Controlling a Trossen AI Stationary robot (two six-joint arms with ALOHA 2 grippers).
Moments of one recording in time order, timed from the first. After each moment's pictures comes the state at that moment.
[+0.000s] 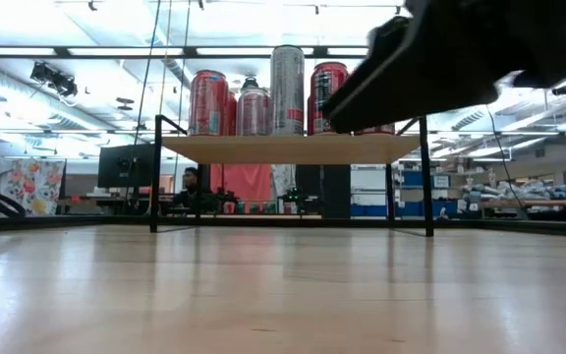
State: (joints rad) left arm -0.83 1.54 1.41 -1.35 -0.31 -1.59; right arm 0.60 1.84 1.02 0.08 0.72 0.09
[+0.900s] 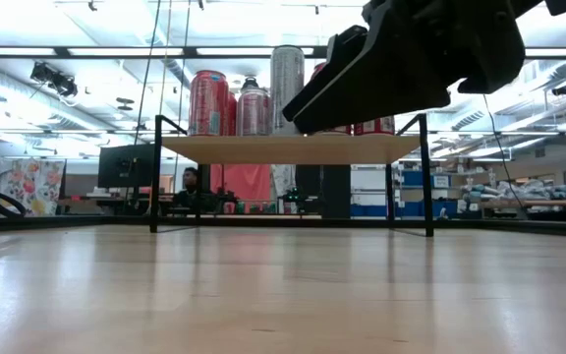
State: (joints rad) left arm -1.00 1.55 1.22 -1.23 -0.40 -1.88; right arm 0.50 1.84 1.02 0.17 0.53 -0.07
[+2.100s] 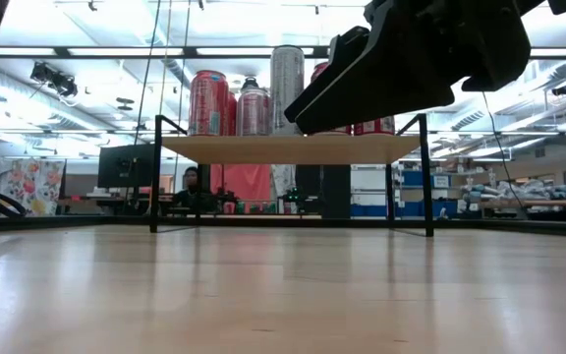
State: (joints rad) left arm -0.88 1.55 1.06 -0.98 -0.18 -1.74; right arm 0.50 1.84 1.02 0.16 0.53 -0.05
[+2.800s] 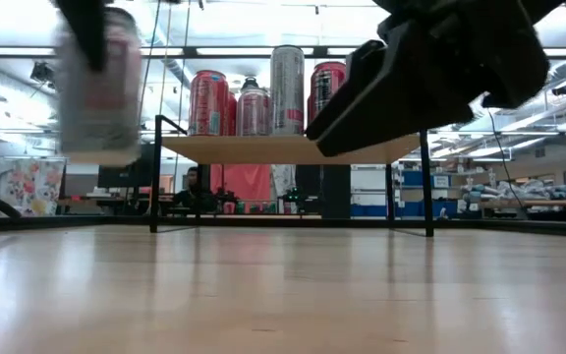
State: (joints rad) left arm -0.41 1.54 1.35 -1.20 -0.18 -0.74; right arm 0.52 1.84 1.02 0.06 0.58 0.05
